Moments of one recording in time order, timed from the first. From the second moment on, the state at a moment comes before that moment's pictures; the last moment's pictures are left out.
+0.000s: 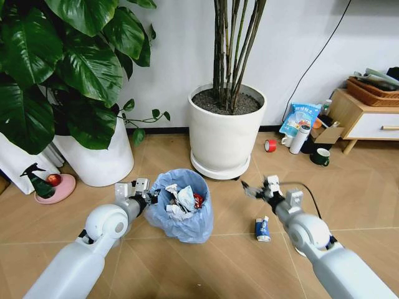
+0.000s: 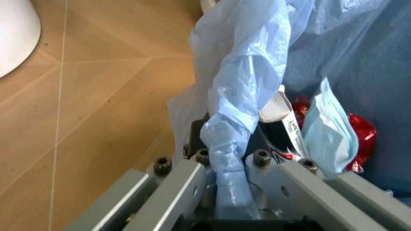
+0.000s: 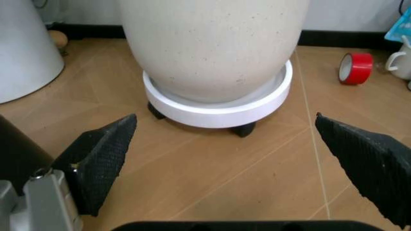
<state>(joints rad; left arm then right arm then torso) 1.04 -0.98 -0.22 -1.91 -0.89 0.69 -0.28 -1.18 0.99 0.31 1.76 0.60 -0.25 0.05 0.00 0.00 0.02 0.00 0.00</state>
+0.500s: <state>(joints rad) 1.06 -0.97 -0.22 -1.92 -0.88 0.69 -0.28 -1.26 1.12 0.42 1.47 0.55 -0.24 0.07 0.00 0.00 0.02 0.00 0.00</state>
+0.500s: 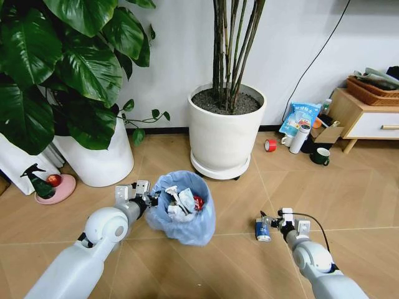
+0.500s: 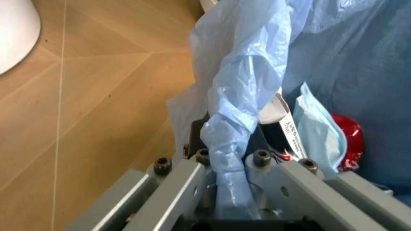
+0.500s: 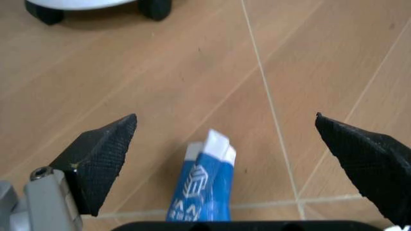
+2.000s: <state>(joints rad) 1.07 -0.96 -0.22 -1.95 -0.88 0.69 -0.28 -1.06 1.28 0.33 1.12 0.54 -0.25 0.10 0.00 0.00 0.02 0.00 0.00</state>
